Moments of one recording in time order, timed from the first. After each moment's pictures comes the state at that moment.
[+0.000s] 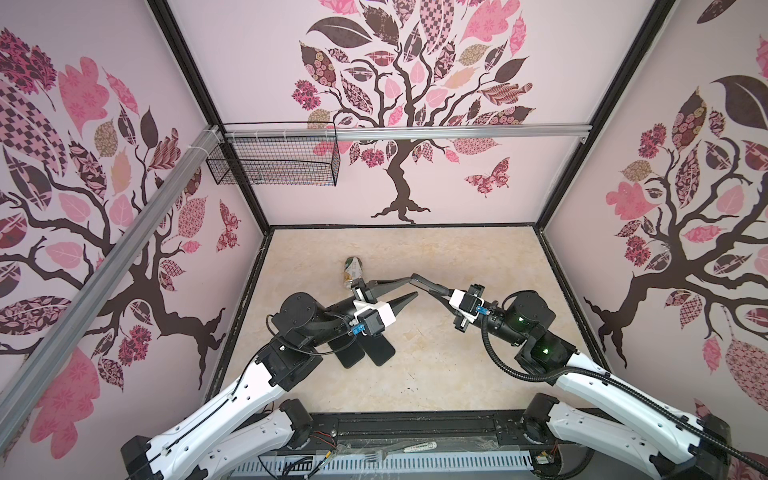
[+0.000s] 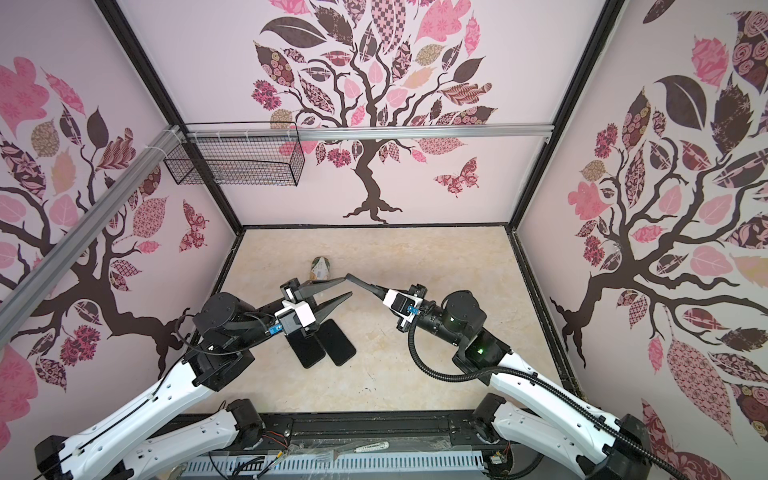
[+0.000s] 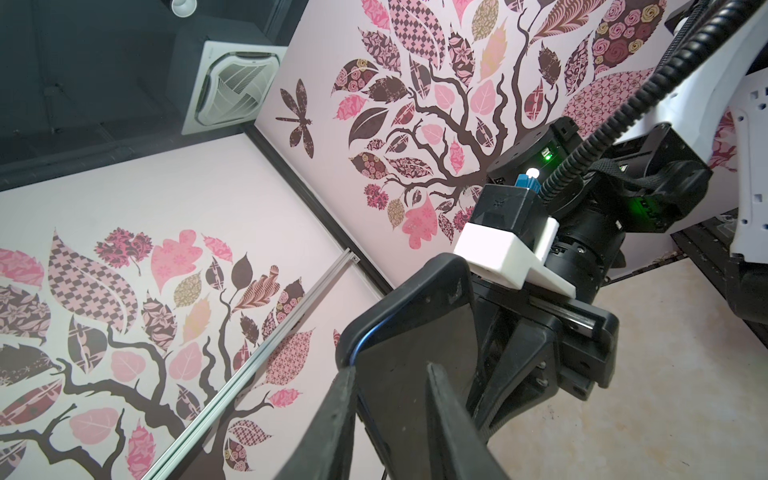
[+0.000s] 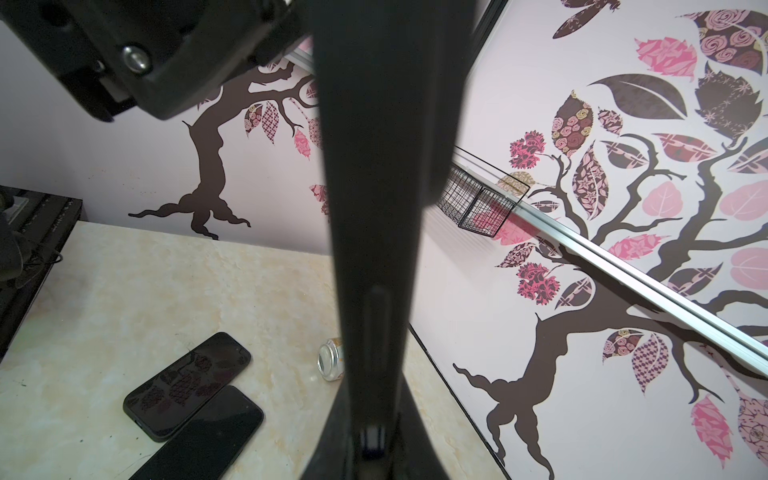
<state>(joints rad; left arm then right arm) -0.83 0.85 0.89 0.24 0.39 0.65 0.76 0.87 0.69 0.29 -0.28 -0.48</state>
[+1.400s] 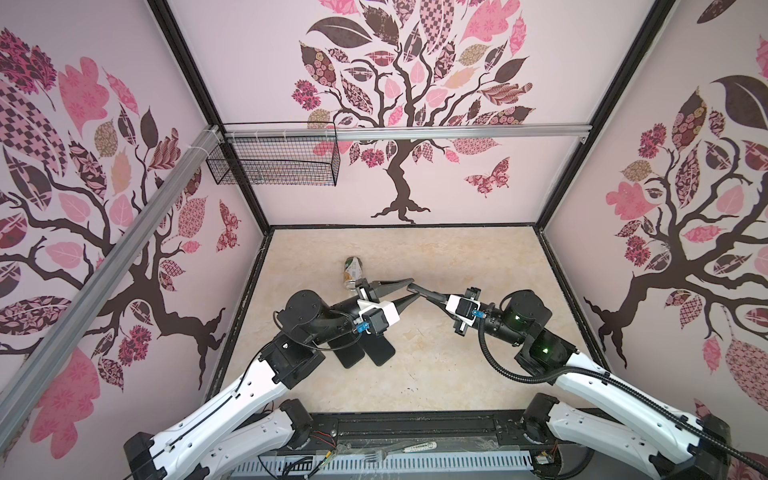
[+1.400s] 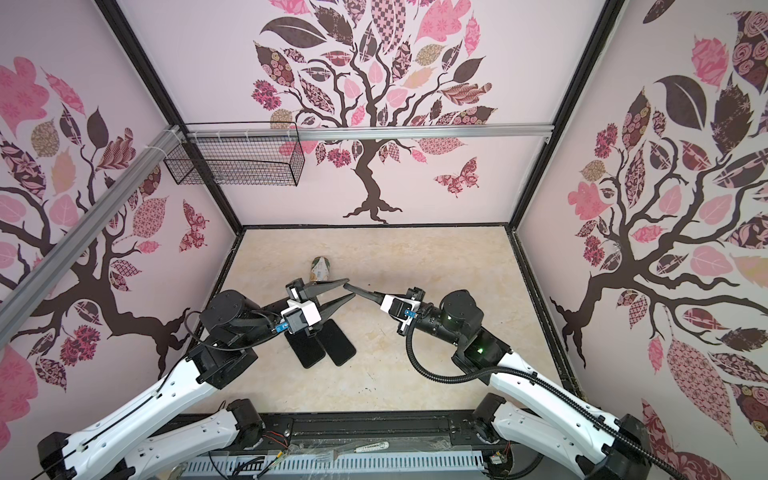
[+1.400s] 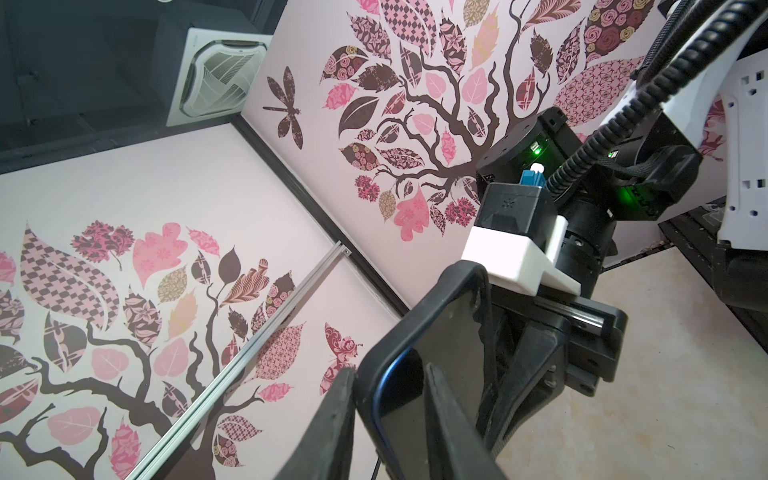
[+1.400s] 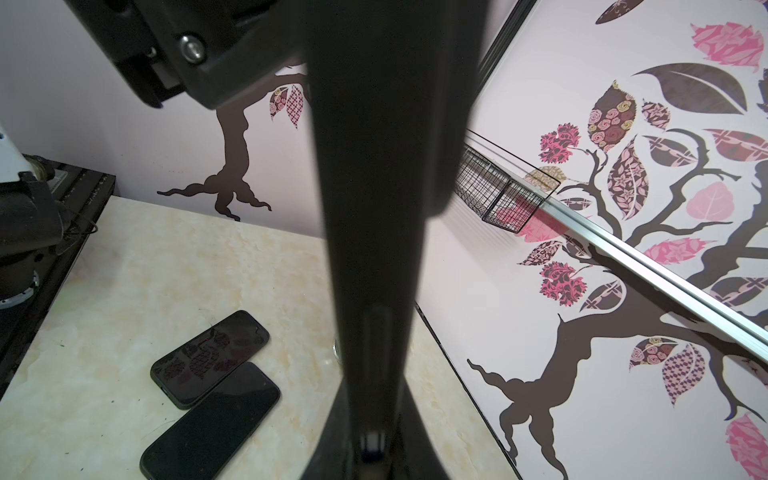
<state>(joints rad) -0.83 0.87 0.89 0.23 0.40 0.66 0.76 0.87 0.70 0.23 -0.34 -0.52</state>
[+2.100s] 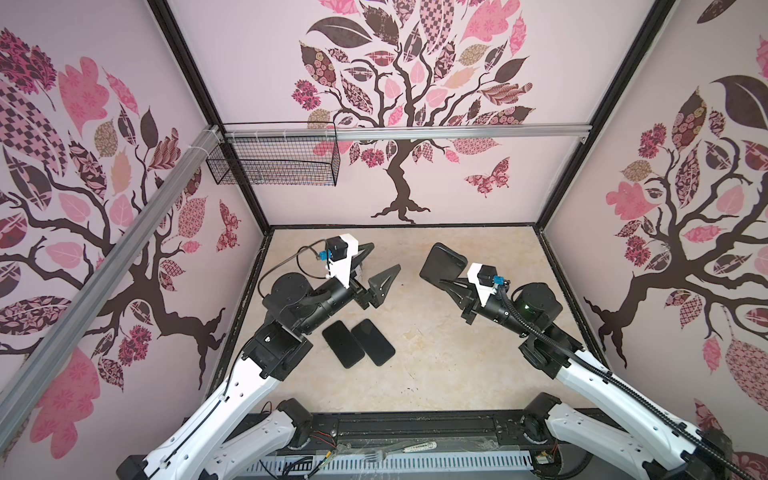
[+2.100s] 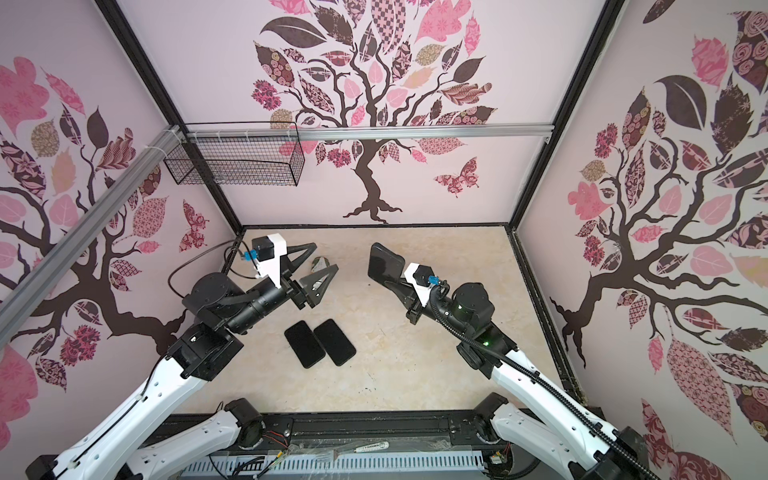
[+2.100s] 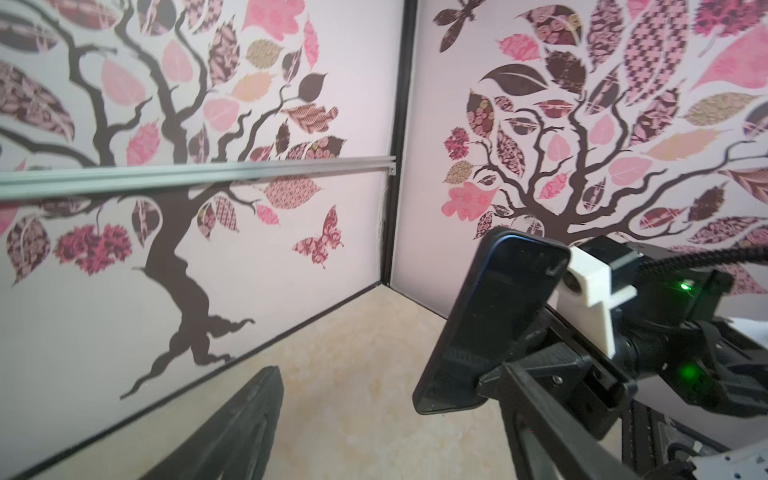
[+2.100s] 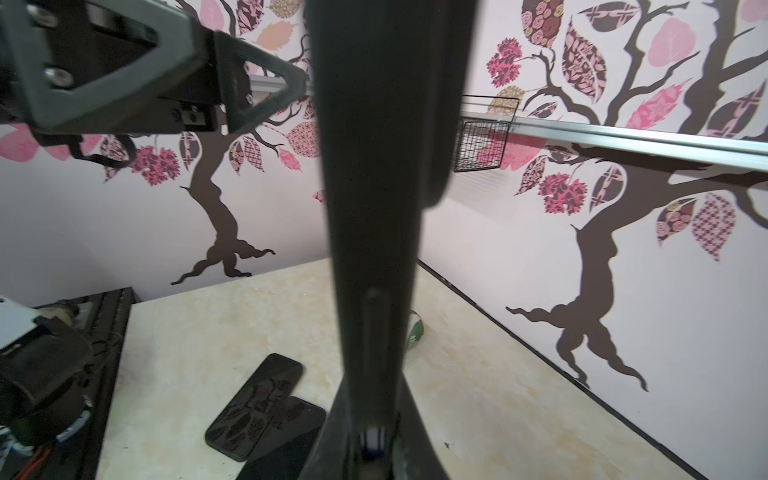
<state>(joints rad) -0.65 0.90 1.04 -0.03 0.18 -0.16 0.60 0.87 0.70 0.26 -0.43 -0.06</state>
